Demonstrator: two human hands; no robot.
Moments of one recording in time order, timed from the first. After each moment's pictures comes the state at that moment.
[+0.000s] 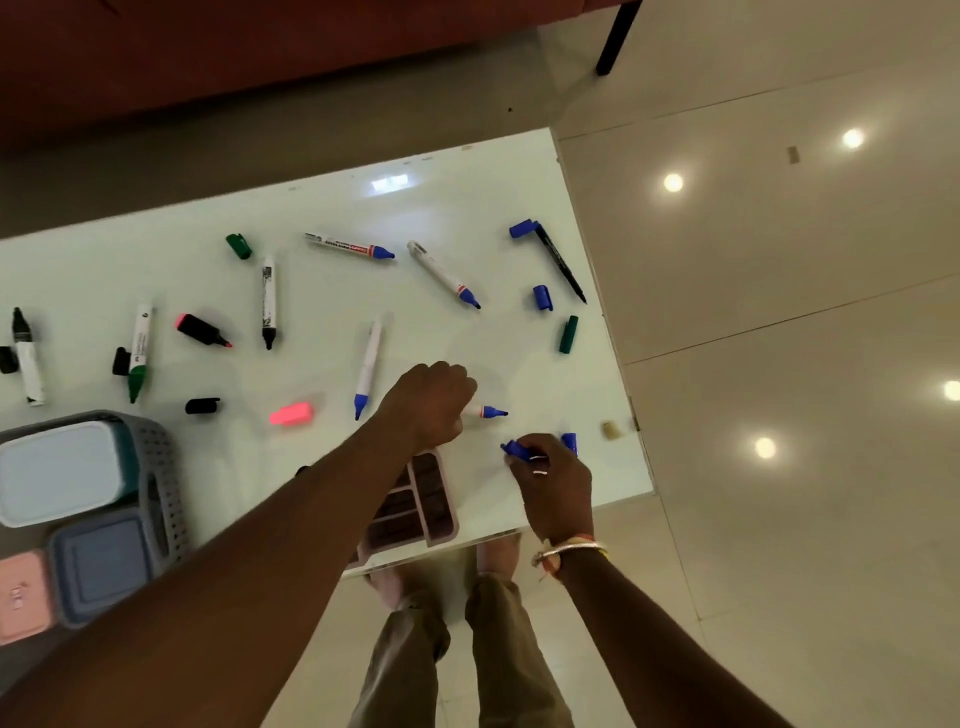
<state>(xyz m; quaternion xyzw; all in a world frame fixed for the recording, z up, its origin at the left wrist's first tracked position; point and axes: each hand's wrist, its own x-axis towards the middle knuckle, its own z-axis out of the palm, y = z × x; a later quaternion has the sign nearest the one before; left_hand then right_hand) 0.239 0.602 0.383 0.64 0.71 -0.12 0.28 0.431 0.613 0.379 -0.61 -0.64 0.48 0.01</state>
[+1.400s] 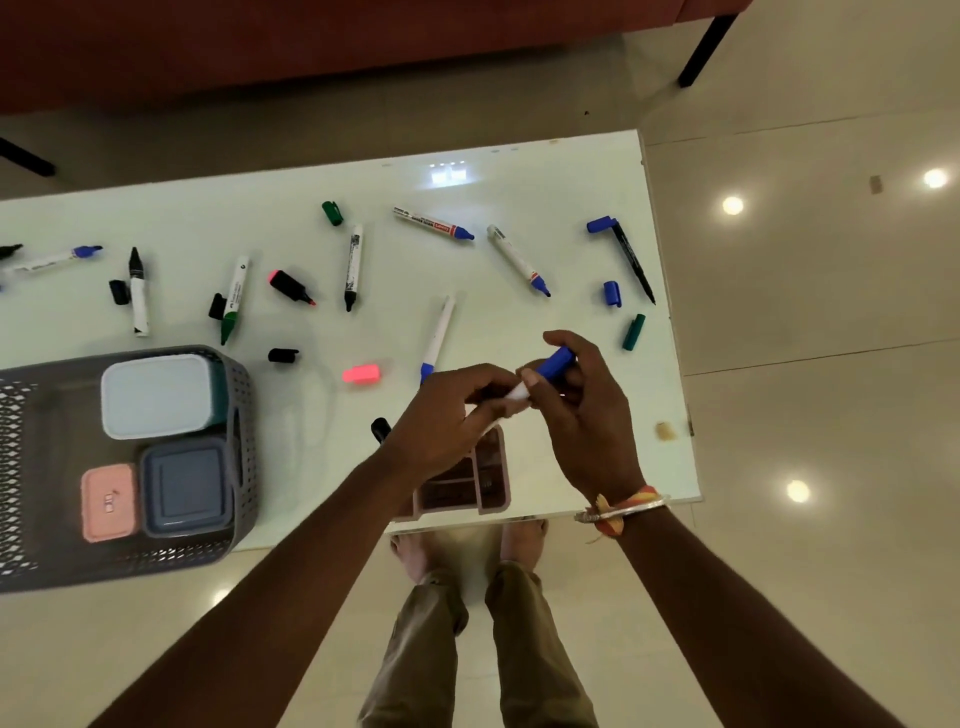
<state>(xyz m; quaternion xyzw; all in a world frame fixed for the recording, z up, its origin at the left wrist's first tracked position) 0.244 0.521 0.455 0.38 0.74 0.38 0.40 0.373 0.623 0.455 -0.40 -0.71 0.55 0.16</state>
